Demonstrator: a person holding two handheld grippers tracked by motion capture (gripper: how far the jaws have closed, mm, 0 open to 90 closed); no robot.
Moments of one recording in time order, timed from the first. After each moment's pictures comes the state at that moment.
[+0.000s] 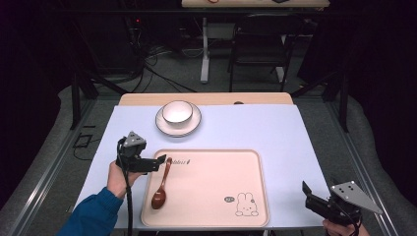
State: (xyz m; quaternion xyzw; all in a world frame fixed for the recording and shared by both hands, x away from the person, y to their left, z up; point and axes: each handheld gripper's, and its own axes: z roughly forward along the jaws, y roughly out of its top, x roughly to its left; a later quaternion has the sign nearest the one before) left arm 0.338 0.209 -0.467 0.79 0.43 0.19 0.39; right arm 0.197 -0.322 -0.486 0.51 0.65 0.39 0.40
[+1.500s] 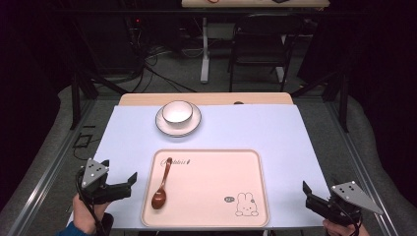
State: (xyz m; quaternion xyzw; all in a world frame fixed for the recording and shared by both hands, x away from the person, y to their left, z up) left arm 0.249 0.266 -0.473 0.73 0.47 0.29 0.40; right arm 0.197 -0.323 -0.486 0.51 0.65 0.39 0.40
